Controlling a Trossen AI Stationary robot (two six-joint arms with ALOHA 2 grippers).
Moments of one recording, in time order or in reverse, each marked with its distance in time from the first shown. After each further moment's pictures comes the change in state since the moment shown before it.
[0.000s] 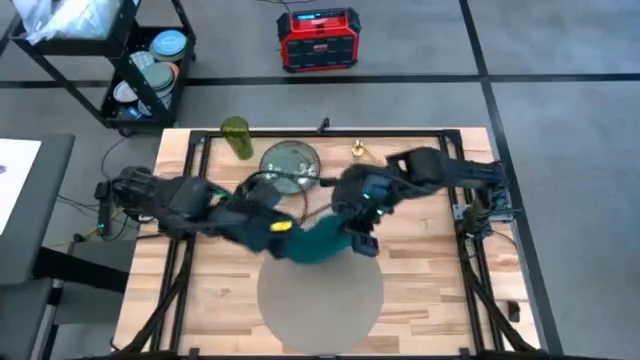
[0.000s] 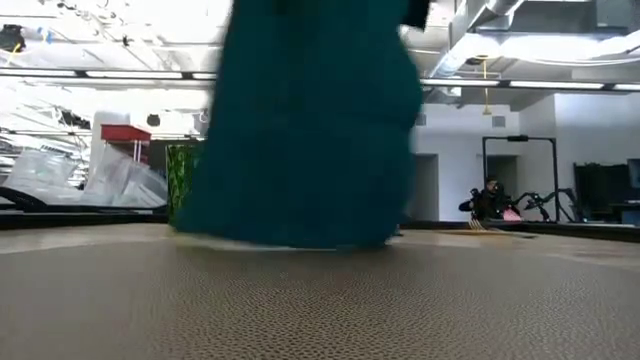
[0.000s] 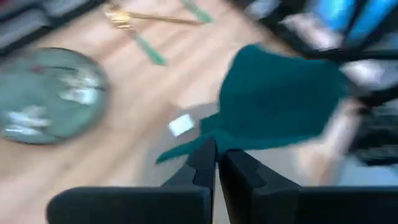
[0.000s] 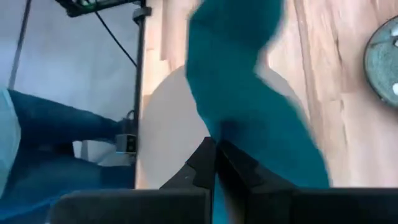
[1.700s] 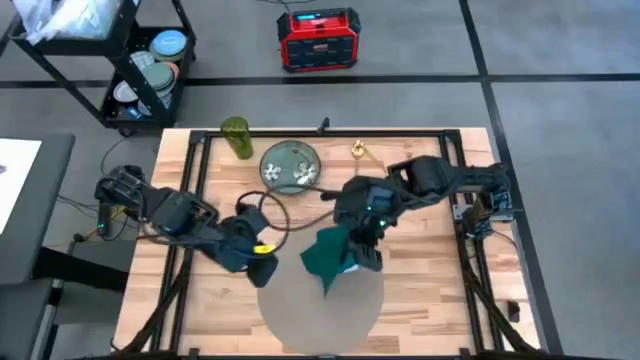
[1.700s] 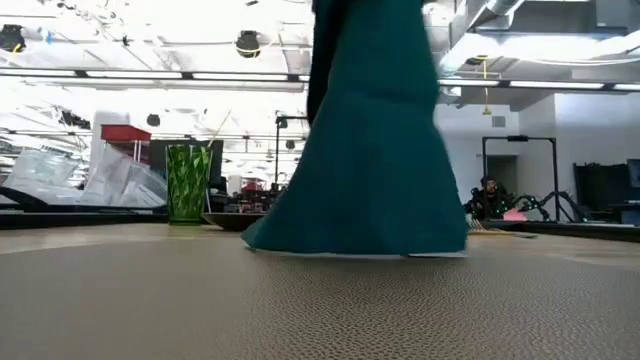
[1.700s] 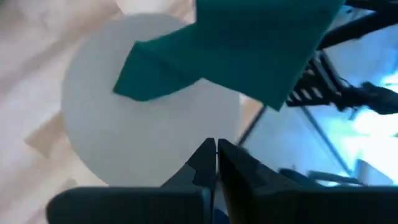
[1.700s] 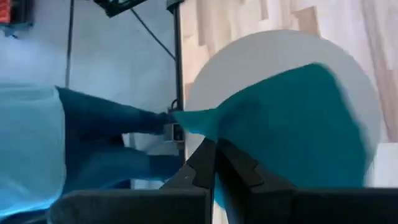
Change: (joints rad) left arm -0.079 -0.111 -0.205 0.099 0.271 -0.233; right arm 0.020 0.005 -0.024 0.031 -0.141 0.140
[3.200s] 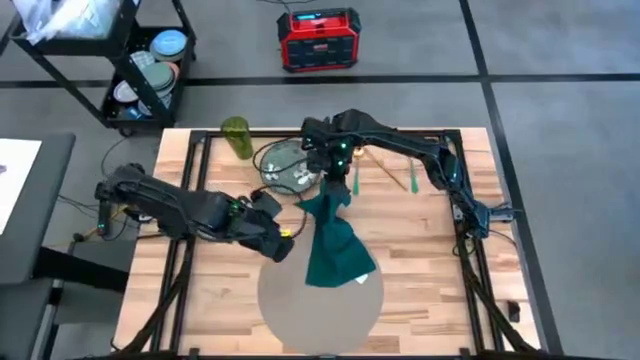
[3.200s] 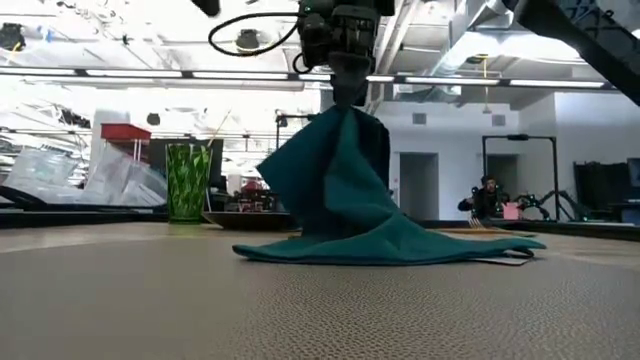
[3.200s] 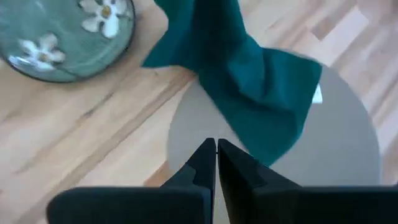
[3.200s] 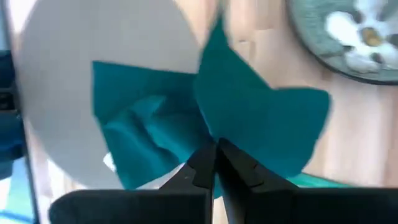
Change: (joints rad) left arm 0.178 -0.016 -0.409 0.174 -0.169 0.166; right arm -0.496 0.351 0.000 -0.157 -0.107 -0.712
